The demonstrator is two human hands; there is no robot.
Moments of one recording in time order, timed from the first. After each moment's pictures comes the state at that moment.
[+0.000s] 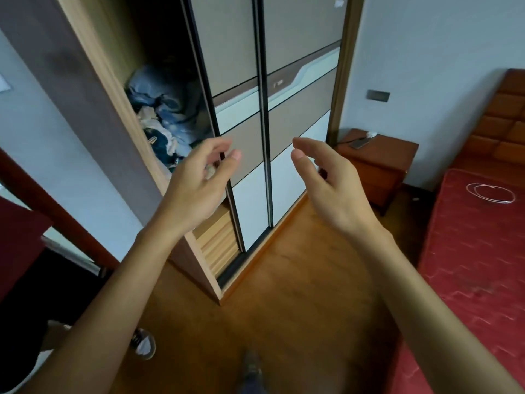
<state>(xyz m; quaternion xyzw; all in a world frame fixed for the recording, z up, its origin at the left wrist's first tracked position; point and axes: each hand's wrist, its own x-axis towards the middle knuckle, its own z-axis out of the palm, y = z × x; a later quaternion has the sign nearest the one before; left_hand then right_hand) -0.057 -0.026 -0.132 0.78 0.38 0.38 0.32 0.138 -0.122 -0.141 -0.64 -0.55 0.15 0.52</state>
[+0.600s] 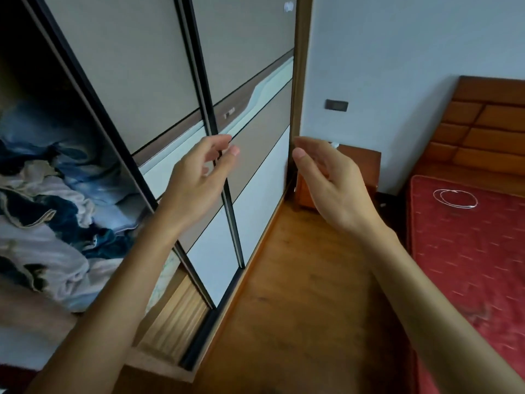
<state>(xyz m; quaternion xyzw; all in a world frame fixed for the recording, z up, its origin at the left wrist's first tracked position) 0.135 0.273 -0.142 0.80 0.29 0.37 0.38 0.303 0.127 -0.138 -0.70 -0.48 0.10 0.52</state>
